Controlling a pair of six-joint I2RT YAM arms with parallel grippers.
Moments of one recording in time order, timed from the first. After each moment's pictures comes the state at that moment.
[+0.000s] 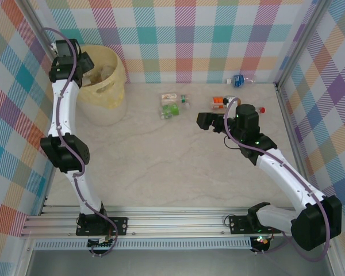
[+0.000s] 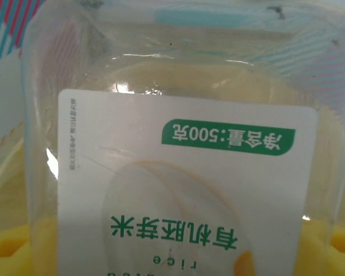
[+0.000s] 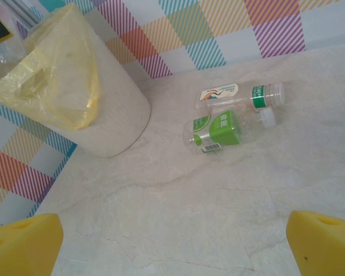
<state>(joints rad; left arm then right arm) 0.12 2.03 2.29 -0.78 -0.26 -0.35 0.41 1.14 0.93 -0.13 -0.25 0.47</state>
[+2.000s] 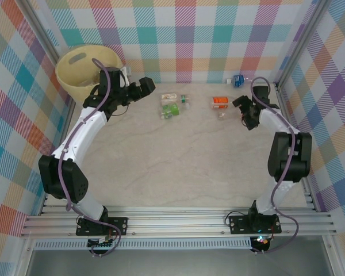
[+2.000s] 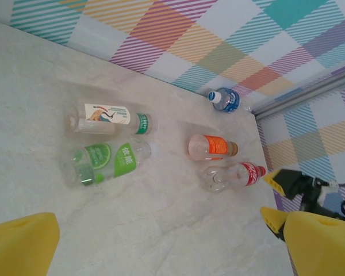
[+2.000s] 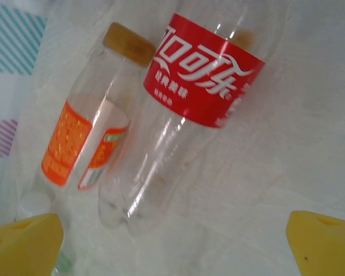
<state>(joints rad) -0.25 1.61 1.55 -0.45 0.33 -0.61 -0.02 1.86 1.37 -0.44 -0.11 1.00</state>
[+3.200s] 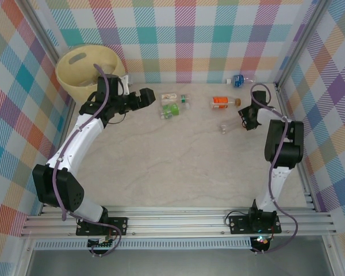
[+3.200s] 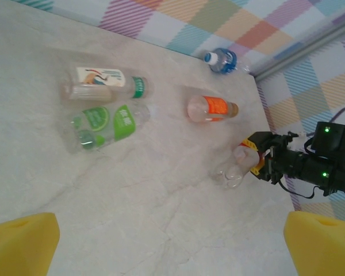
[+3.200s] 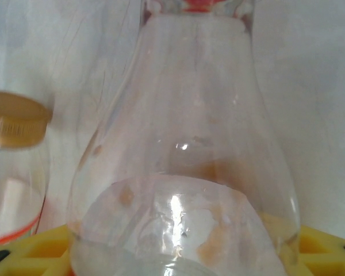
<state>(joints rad) -0.26 1.52 1.46 -0.52 0.41 -0.50 -0.07 2.00 1.35 -0.34 -0.06 1.02</state>
